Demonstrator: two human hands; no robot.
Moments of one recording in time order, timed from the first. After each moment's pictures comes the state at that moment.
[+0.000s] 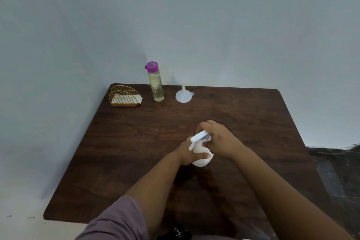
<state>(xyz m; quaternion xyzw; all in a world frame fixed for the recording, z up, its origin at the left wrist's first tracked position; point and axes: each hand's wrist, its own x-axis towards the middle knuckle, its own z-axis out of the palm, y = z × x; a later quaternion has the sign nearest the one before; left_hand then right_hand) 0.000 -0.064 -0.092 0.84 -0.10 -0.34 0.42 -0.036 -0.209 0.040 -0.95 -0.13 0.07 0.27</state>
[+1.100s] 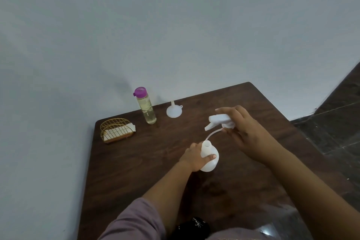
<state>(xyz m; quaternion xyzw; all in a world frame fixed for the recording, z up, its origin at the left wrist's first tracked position) 0.009 -0.033 -0.033 0.89 -0.23 -0.31 0.23 -0.103 -0.182 0.119 -0.93 -0.05 -0.19 0.31</state>
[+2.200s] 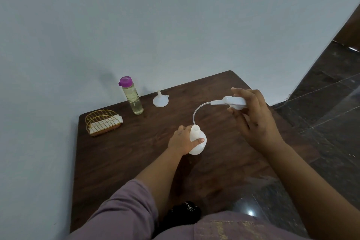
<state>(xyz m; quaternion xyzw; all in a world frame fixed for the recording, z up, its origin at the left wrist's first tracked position) 0.005 -0.030 -0.033 0.92 -0.28 -0.23 0.18 -0.157 -0.171 0.125 -0.89 0.00 -0.38 0.27</state>
